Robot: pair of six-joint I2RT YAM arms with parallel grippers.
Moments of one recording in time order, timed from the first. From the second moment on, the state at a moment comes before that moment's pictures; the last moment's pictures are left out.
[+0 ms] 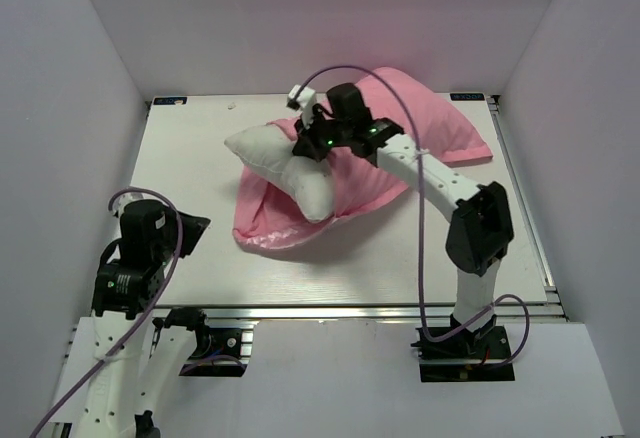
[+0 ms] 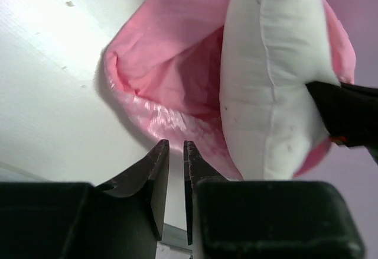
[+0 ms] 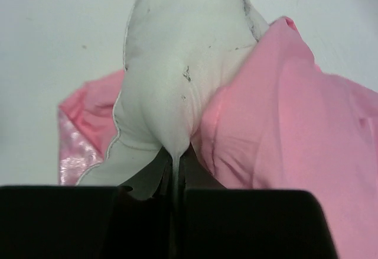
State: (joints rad) left arm -0.10 0.58 0.97 -1.01 -0.08 -1.04; right arm 0.73 1.93 1.76 -0.37 -0.40 -0.24
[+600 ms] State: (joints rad) left arm -0.30 1.13 0.83 -0.35 0.19 -1.04; right arm 0.63 1.79 1.70 -0.37 -0.68 -0.06
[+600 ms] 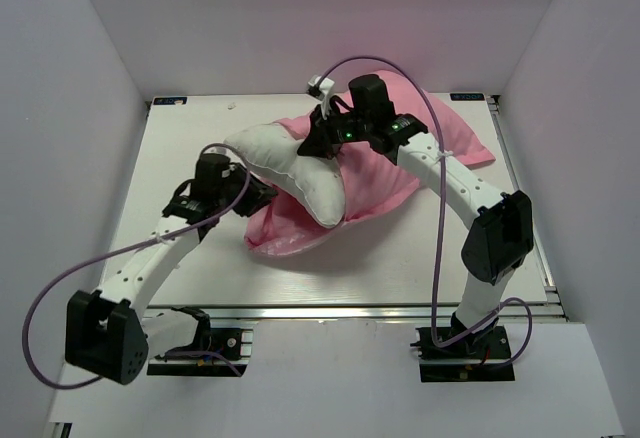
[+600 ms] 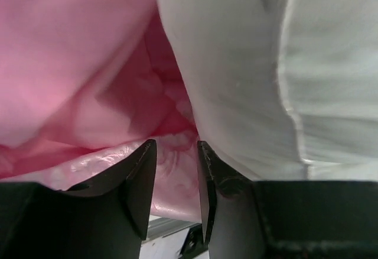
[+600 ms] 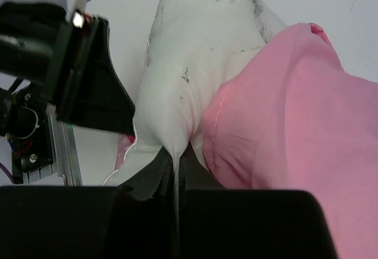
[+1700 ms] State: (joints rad) left arm -0.46 1.45 0.87 -0.27 -0.17 -0.94; right arm 0.59 1.82 1.70 -0.34 -0.74 0.07
